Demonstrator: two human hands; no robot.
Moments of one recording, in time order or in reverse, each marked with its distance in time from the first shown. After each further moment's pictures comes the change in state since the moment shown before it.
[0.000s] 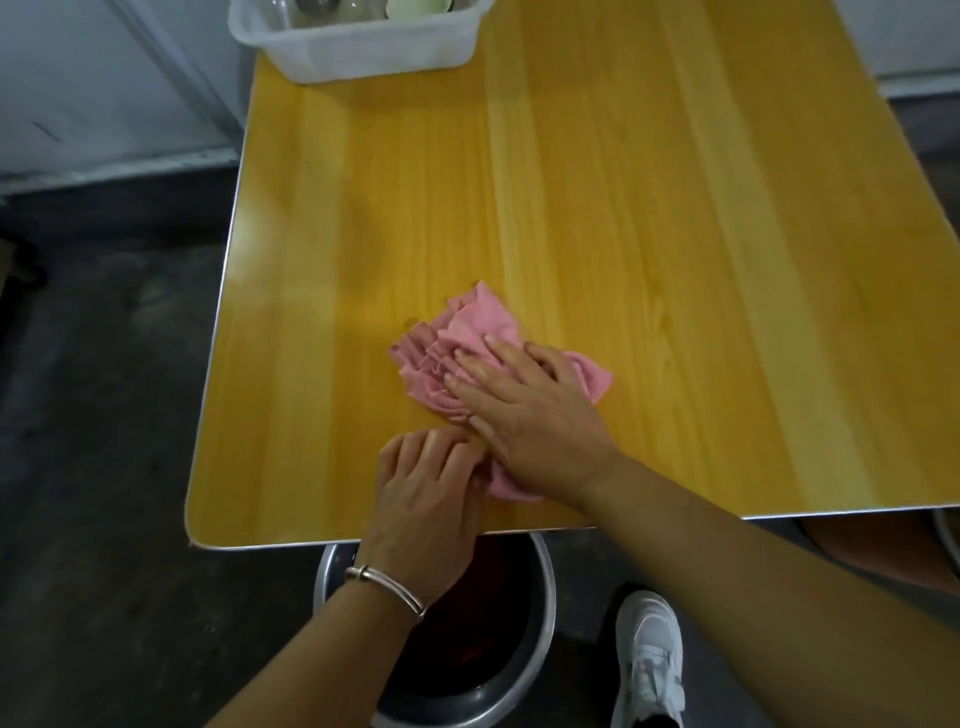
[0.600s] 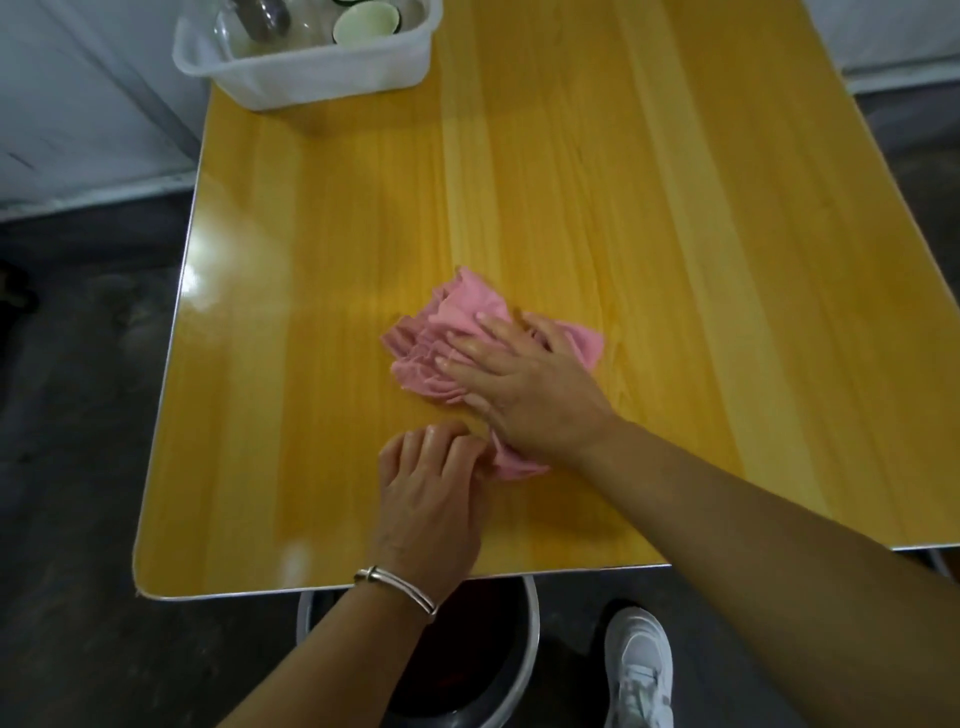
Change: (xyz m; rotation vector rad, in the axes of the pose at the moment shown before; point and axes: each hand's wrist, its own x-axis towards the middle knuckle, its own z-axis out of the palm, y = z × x) left_hand 0.047 0.036 0.021 -0.001 0.024 -0.060; right_hand 0.022 0.068 -0.009 0.048 -0.114 -0.015
